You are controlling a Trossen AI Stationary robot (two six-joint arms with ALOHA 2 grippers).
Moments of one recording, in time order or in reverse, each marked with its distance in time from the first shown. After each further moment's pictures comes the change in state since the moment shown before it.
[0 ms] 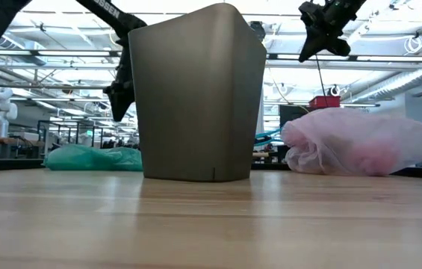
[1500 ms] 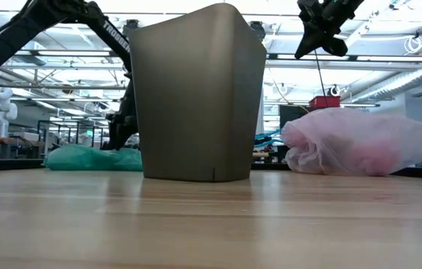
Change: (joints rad) left arm 0.060 0.224 0.000 0.112 -0.075 0.051; right arm 0.025 0.000 0.000 0.020 -0.053 0.060
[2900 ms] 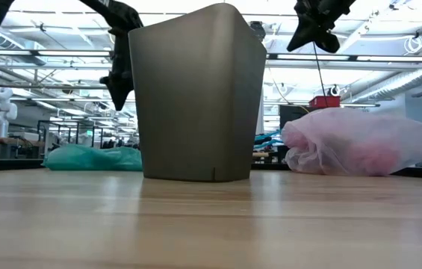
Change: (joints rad) left arm 0.005 -0.291 0.050 -0.097 0.084 -0.026; right arm 0.079 0.000 0.000 0.057 0.001 0.008
